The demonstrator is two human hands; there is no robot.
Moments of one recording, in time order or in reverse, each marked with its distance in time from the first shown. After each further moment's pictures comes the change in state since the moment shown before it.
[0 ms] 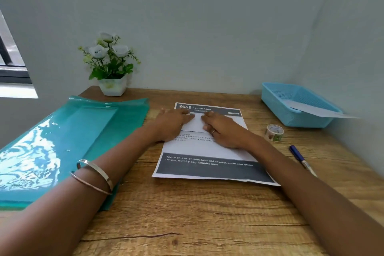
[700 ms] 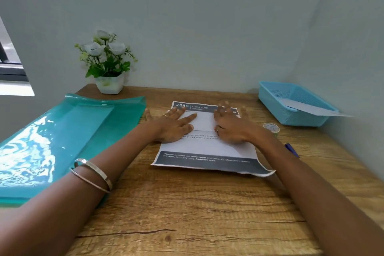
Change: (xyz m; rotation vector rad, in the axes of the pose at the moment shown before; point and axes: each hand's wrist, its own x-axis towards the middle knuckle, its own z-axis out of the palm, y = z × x) left_hand -0.012 0.014 -0.005 0.017 -0.243 -0.104; right_hand -0.018 0.002 -0.022 -0.150 -0.273 0.269
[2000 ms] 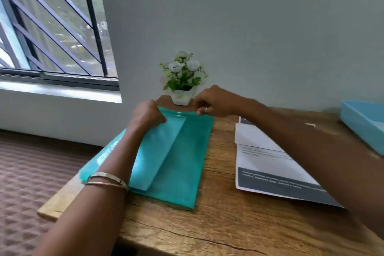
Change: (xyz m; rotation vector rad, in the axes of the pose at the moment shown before) left_hand -0.098 -0.176 -0.028 -0.515 0.507 -0.688; right_hand 0.081 -0.176 -0.093 0.024 0.355 -0.679
